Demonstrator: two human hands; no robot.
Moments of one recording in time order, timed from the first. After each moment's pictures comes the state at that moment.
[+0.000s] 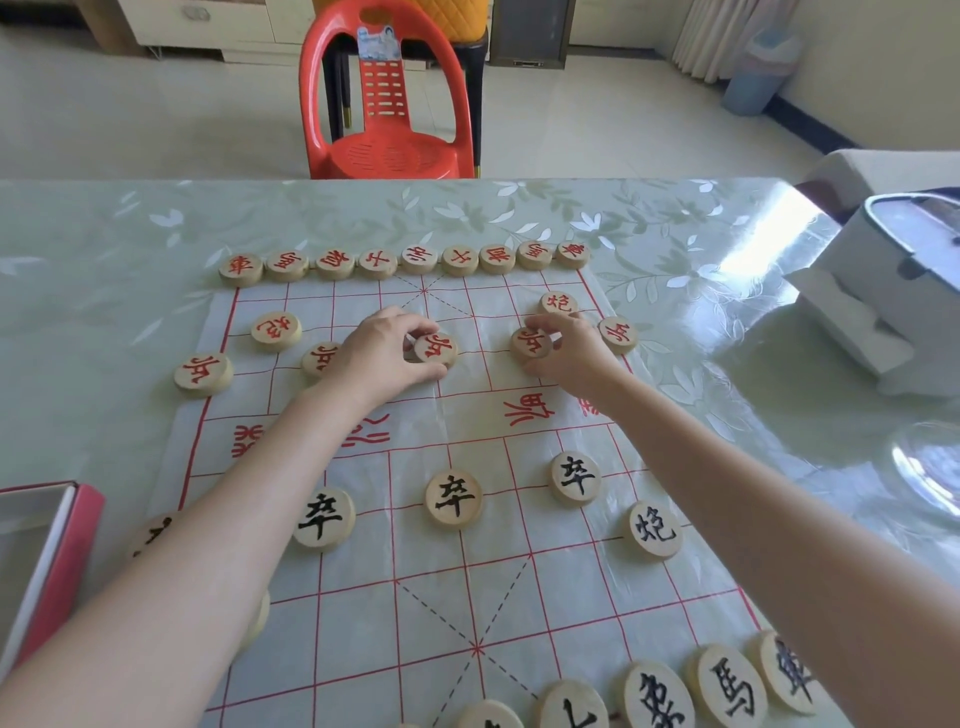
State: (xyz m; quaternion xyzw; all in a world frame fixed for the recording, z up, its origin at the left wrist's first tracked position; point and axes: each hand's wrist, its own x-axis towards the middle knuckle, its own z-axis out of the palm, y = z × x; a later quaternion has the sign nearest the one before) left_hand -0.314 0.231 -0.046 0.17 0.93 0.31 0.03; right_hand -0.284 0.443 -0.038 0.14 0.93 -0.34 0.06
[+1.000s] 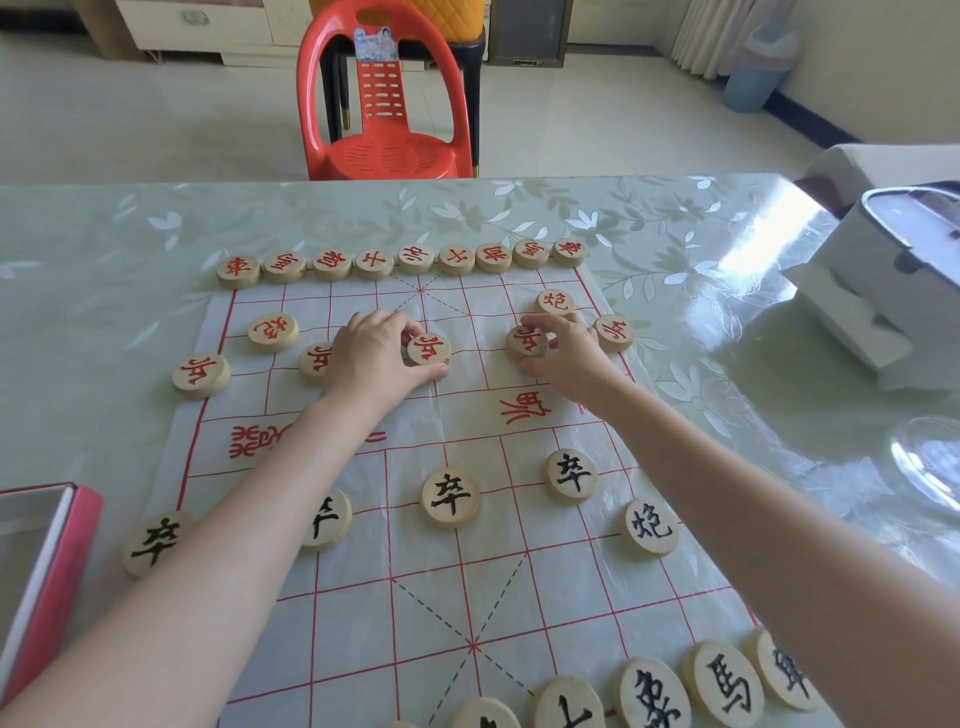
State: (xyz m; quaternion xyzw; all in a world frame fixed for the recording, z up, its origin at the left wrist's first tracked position) left_hand -0.307 0.237 -0.049 0.13 0.97 0.22 -0.04; right_hand -0.281 0.447 -0.047 0.11 0.93 -0.35 0.04
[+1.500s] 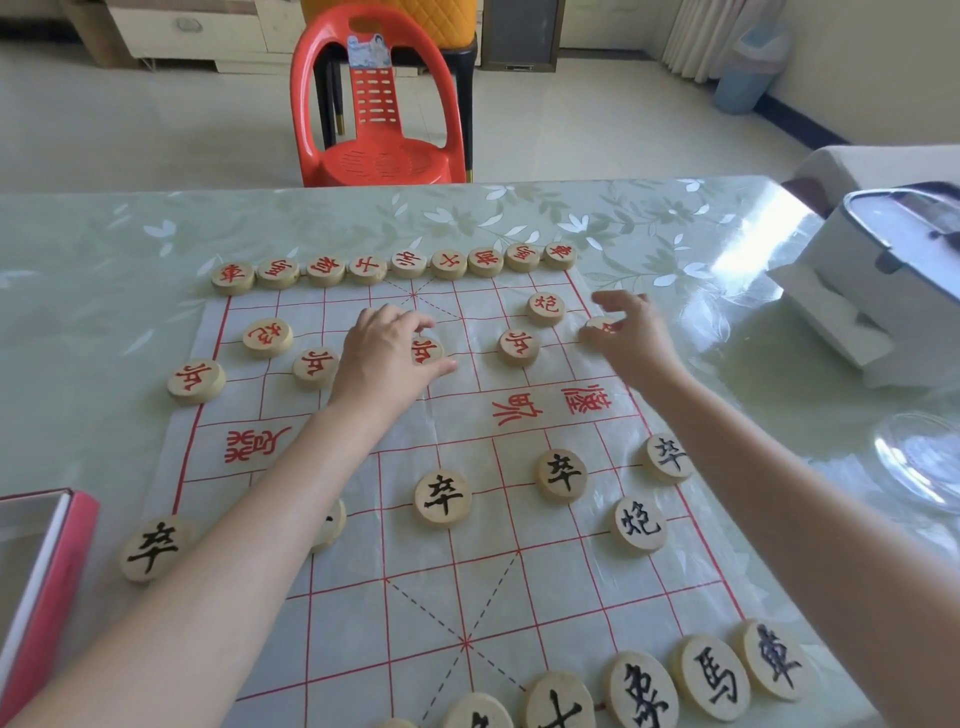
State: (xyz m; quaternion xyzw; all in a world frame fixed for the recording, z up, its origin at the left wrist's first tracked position) left_hand -0.293 0.251 -0.034 0.14 0.96 0.25 -0.05; right_hand -0.271 0.497 -0.028 0.17 0.90 -0.38 -0.09
